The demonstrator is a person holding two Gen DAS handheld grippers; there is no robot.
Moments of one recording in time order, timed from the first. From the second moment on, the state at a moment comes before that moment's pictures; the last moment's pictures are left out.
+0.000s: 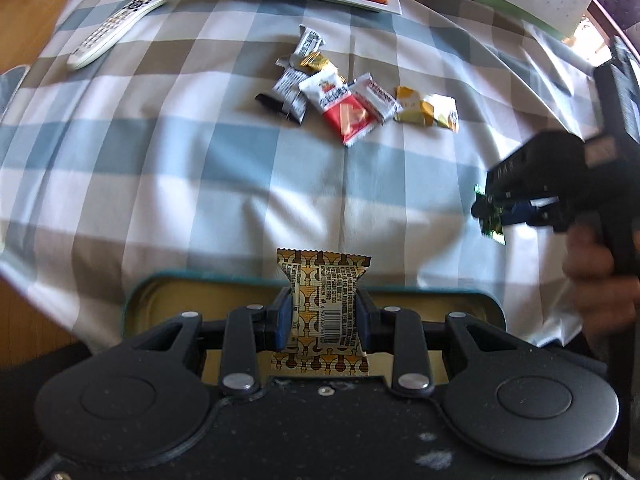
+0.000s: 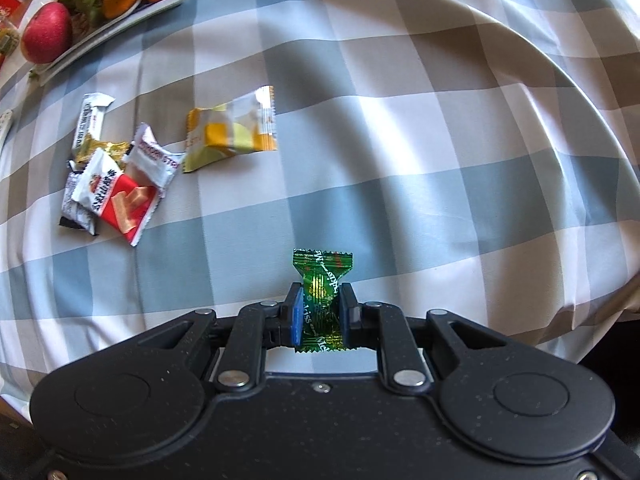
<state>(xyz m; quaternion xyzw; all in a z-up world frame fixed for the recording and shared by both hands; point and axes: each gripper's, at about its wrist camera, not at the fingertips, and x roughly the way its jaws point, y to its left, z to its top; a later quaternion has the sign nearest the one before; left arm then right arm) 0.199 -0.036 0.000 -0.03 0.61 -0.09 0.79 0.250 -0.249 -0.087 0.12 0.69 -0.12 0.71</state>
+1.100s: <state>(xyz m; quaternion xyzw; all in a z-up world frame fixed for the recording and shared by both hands) 0.069 0.049 -0.003 -0.04 0.55 -0.06 0.83 0.041 -0.186 -0.016 0.17 0.54 0.06 0.82</state>
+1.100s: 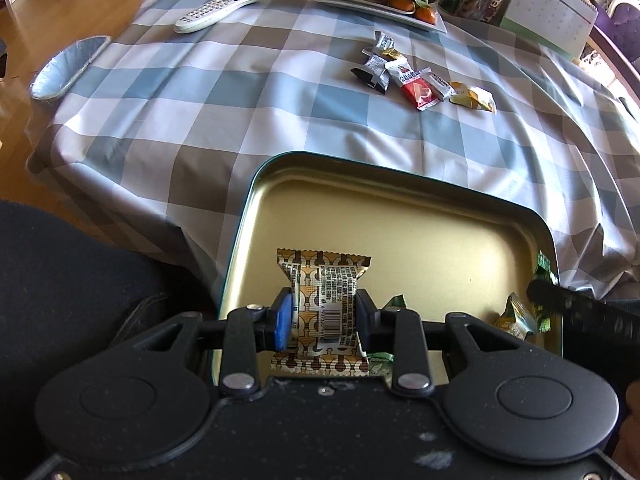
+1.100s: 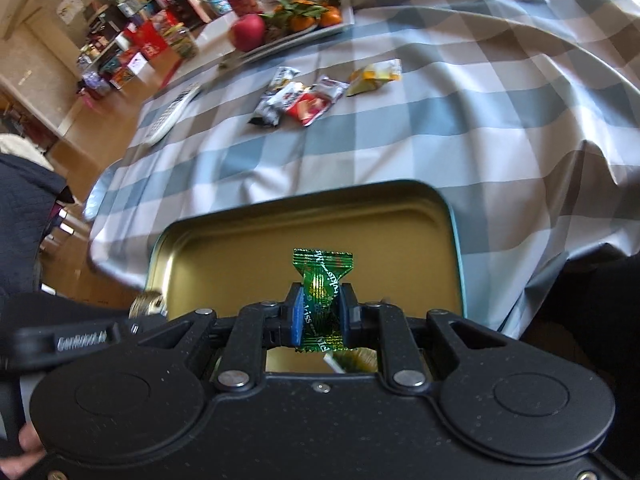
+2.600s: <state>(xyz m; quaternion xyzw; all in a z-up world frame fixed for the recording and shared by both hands) 0.056 0.023 -0.030 0.05 0.54 -0.06 0.84 0.007 -0.146 -0.029 0.10 0.56 0.10 0.82</state>
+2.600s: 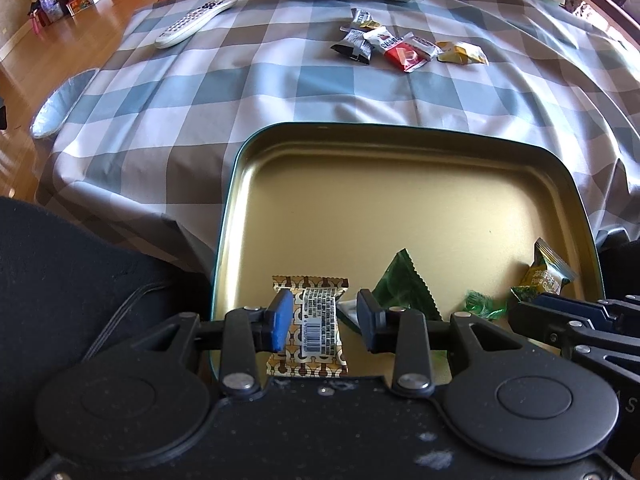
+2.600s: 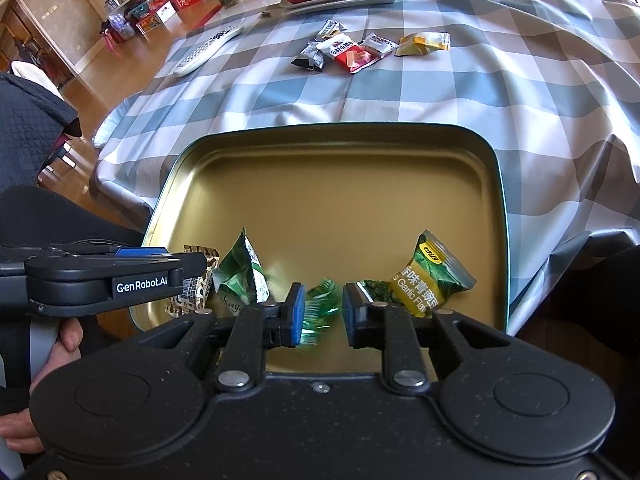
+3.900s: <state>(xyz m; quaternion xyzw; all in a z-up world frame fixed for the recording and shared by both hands) 0.107 -0.003 0.001 0.01 0.54 -0.07 0.84 0.037 -0.159 -0.032 0.11 0.59 0.02 0.80</state>
